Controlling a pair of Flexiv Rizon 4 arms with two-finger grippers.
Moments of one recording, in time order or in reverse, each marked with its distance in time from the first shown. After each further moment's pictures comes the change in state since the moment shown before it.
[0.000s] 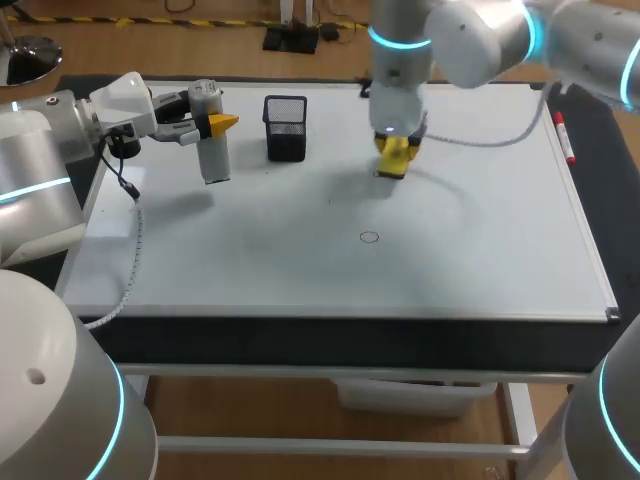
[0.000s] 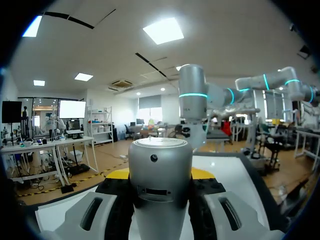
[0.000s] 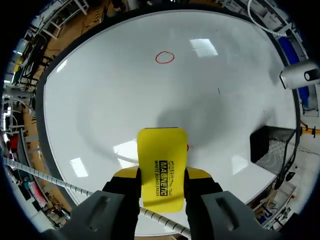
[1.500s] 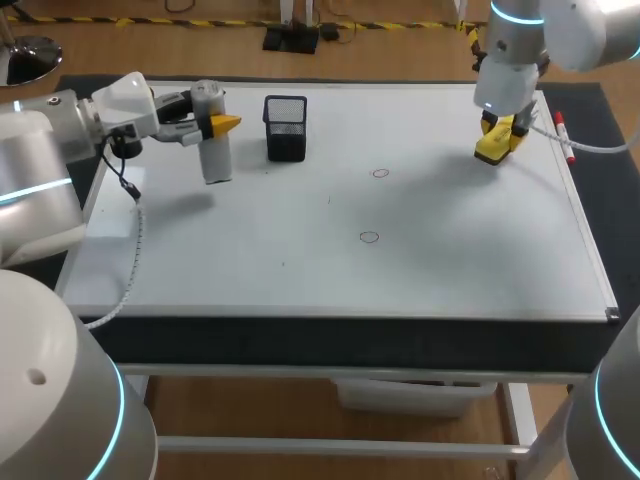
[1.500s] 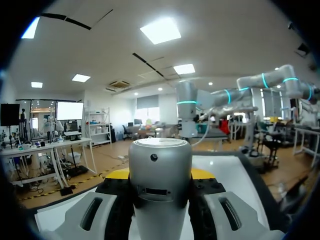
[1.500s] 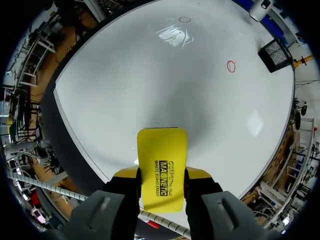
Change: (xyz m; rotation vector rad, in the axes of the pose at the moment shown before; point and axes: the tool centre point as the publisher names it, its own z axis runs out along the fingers) left arm 0.015 -0.003 0.009 -0.002 0.038 0.028; right arm 0.159 -0.090 0.004 -0.029 0.024 0.388
